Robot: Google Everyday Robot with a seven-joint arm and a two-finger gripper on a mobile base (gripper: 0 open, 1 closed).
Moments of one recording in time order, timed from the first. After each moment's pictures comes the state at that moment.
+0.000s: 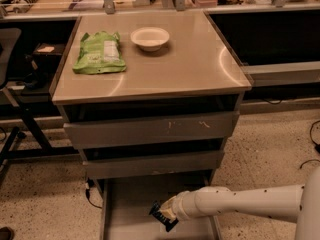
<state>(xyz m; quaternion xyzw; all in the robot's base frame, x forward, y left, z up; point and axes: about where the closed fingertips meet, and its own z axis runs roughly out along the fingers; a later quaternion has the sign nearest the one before) 0.451 -0.018 0.350 -0.44 0.83 0.24 0.23</state>
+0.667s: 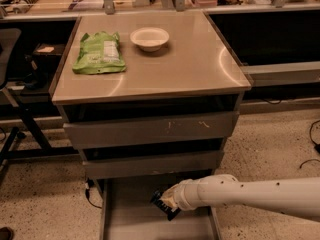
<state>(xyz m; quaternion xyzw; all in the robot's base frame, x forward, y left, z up) 0.466 -0.026 0.425 -0.44 0.83 0.21 0.26</state>
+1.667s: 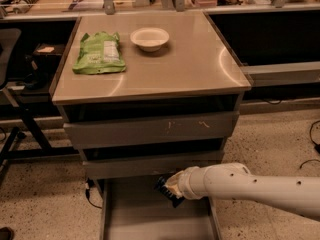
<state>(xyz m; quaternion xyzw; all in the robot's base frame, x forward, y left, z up) 0.483 -0.039 0.497 -0.45 0.83 0.17 0.29</state>
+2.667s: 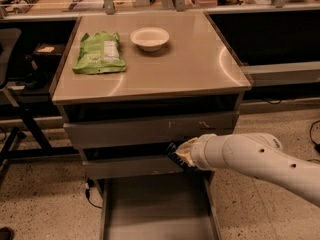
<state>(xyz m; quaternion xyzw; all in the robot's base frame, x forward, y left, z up) 0.522 -0.079 0.645 -0.44 0.81 0.11 0.36</state>
